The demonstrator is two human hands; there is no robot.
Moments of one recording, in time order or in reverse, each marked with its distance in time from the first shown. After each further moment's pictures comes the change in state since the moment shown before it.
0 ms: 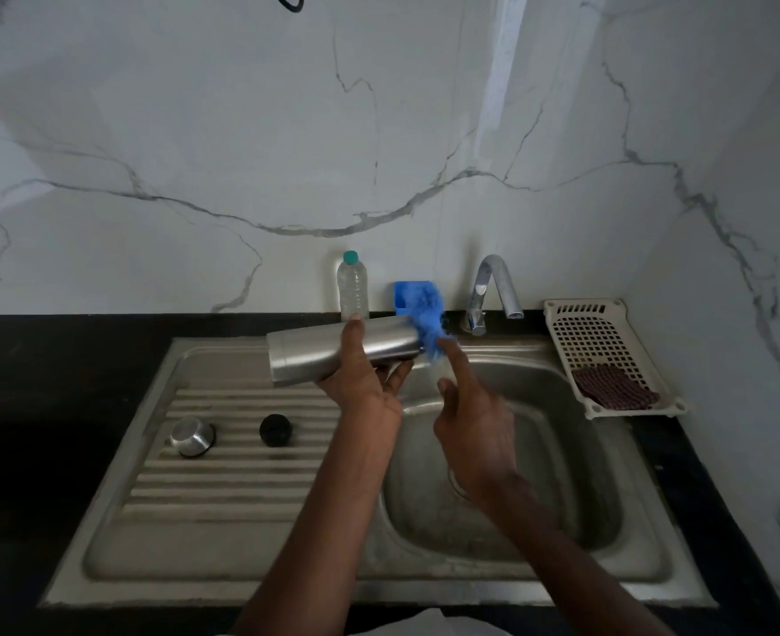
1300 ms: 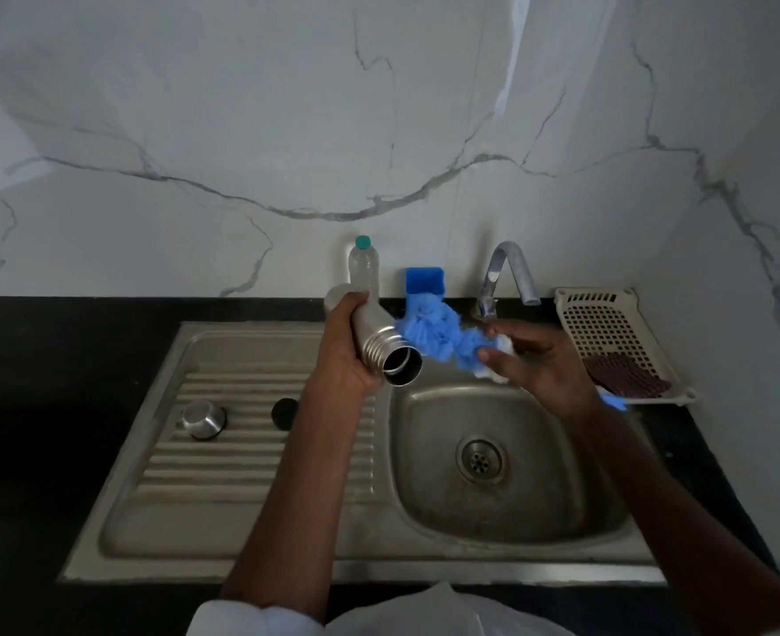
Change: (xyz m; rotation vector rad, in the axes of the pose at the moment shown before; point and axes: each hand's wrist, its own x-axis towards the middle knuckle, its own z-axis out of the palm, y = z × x) left_hand 0.035 0.051 -0.010 0.274 -0.367 -0.424; right_hand 0.059 0.047 -0.047 0.624 -0.224 -0.173
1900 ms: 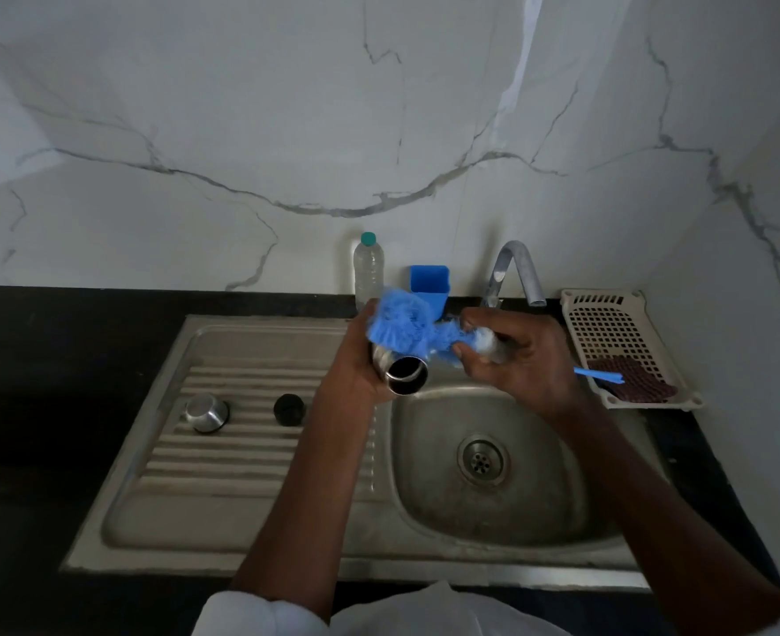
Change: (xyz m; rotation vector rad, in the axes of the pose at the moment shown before) left_hand -0.010 -0.015 0.013 0.028 -0.066 -0.042; right_hand 0.016 -0.005 0.018 -0.281 0.056 -0.349
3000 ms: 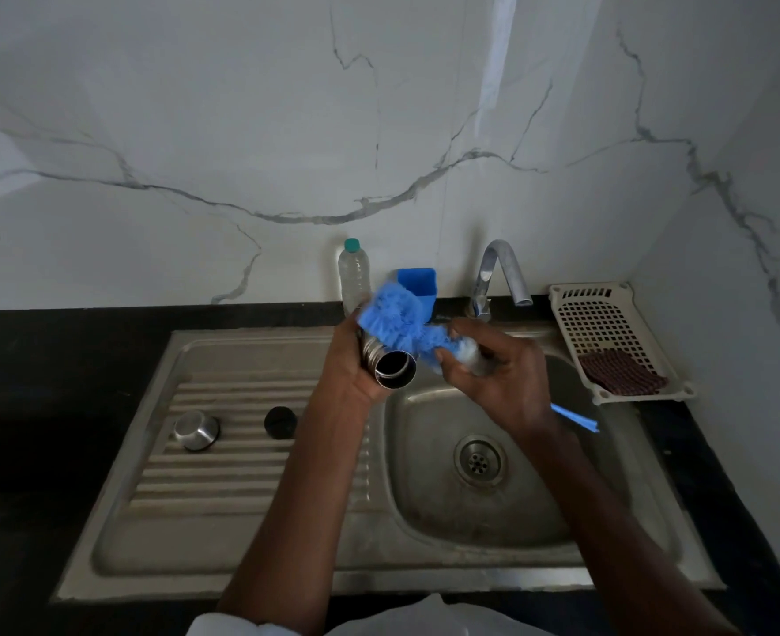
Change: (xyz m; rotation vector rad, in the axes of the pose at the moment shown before) left_hand 0.015 0.003 0.002 -0.053 0.093 0.056; right_hand -0.017 -0.009 0.021 -0.032 0.120 0.149
